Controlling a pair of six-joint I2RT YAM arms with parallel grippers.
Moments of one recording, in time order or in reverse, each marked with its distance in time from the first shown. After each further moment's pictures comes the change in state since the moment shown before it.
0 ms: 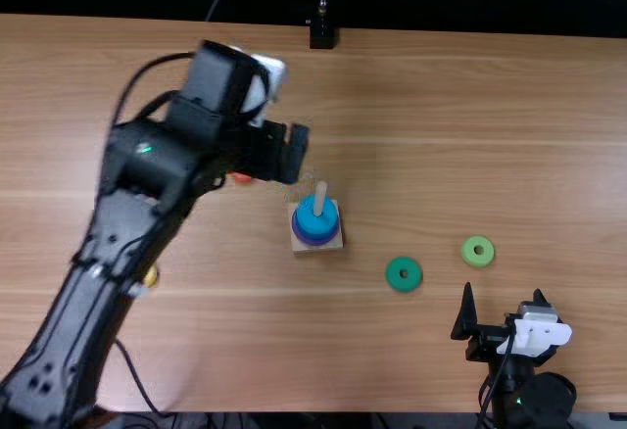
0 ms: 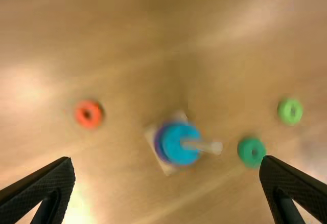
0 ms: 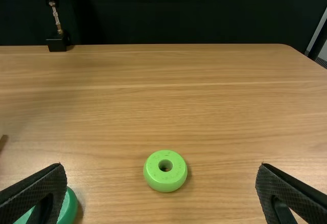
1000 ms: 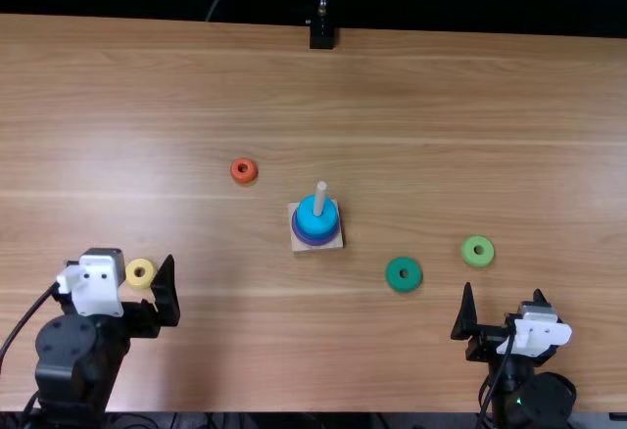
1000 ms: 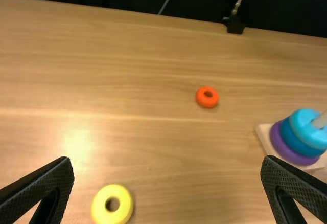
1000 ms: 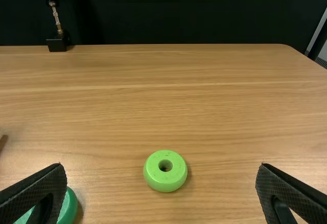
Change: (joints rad) left arm 0.295 -1.229 -1.503 0.698 -0.130 0.002; right arm 0.000 0.000 0.000 0.000 0.000 0.000
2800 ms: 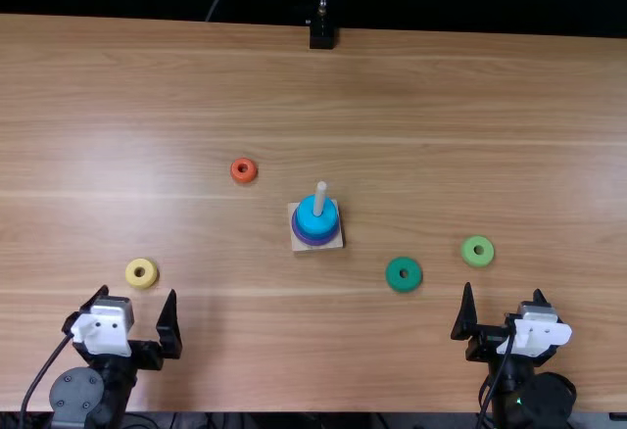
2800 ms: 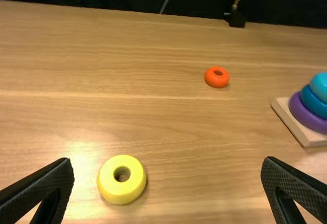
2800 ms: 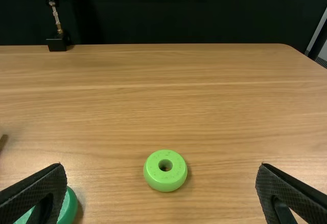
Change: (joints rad) left arm 0.015 -0.446 -0.325 -0.043 0.044 0.097; right arm 0.000 0.000 0.000 -0.002 0.000 0.000
